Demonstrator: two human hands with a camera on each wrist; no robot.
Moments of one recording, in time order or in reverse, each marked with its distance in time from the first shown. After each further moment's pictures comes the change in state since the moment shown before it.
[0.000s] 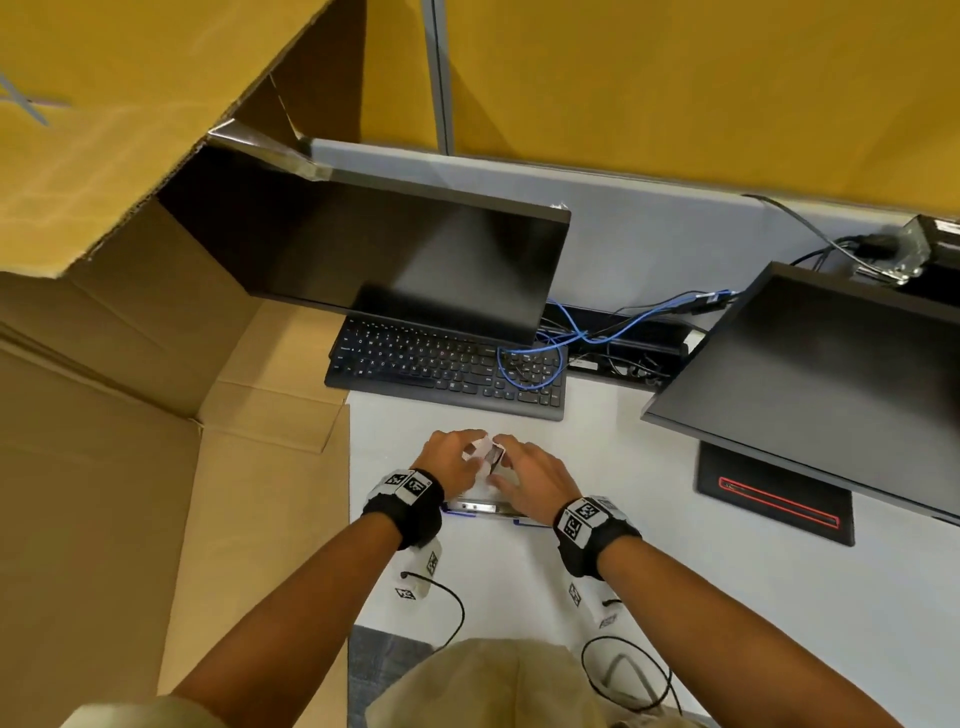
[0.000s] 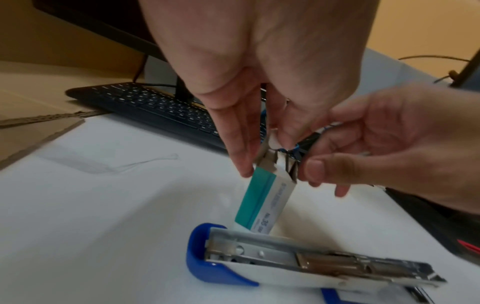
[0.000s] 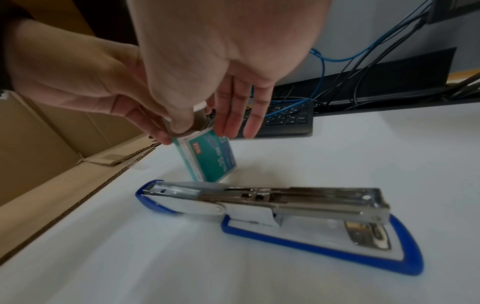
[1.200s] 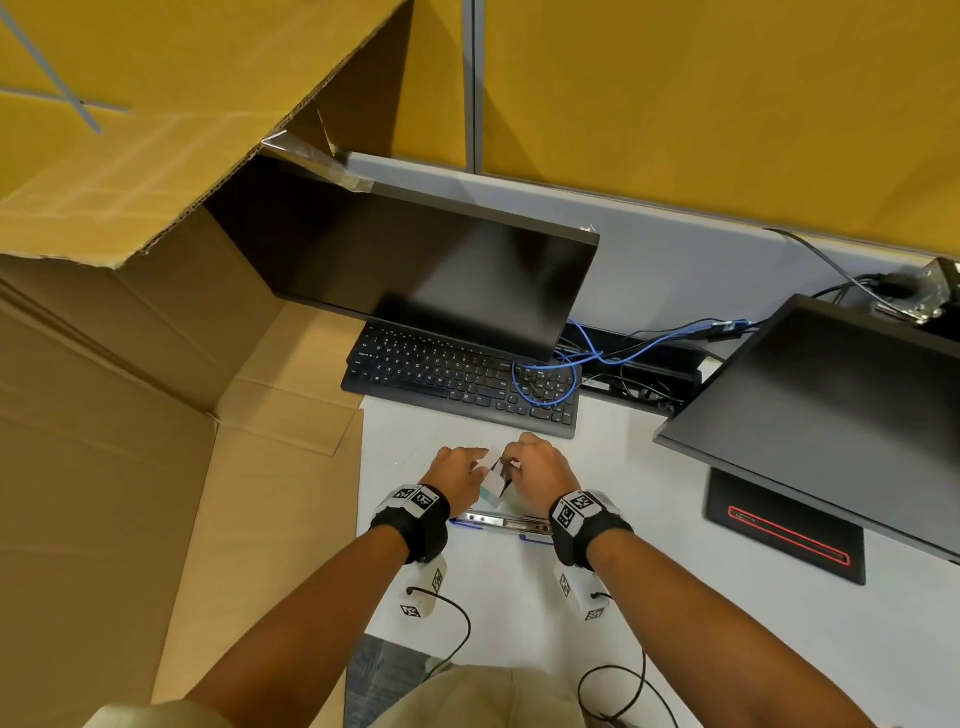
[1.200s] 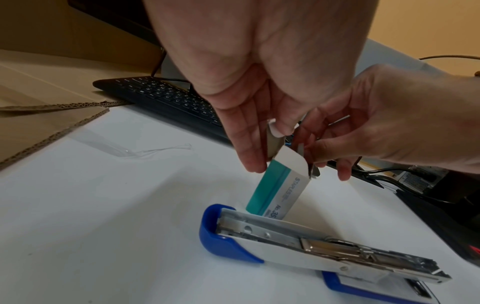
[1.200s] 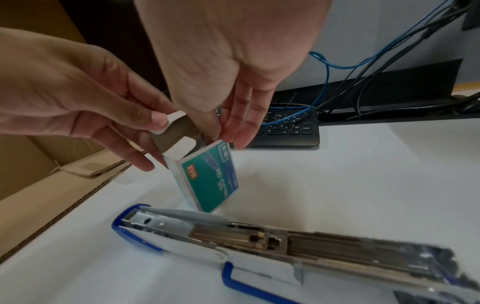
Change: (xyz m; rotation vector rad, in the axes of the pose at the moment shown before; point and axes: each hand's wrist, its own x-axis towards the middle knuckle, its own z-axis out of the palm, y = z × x) left_hand -0.008 -0.005 0.005 -0.025 0.034 -0.077; right_hand 0.033 -0.005 -0.002 -0.135 0.079 -0.050
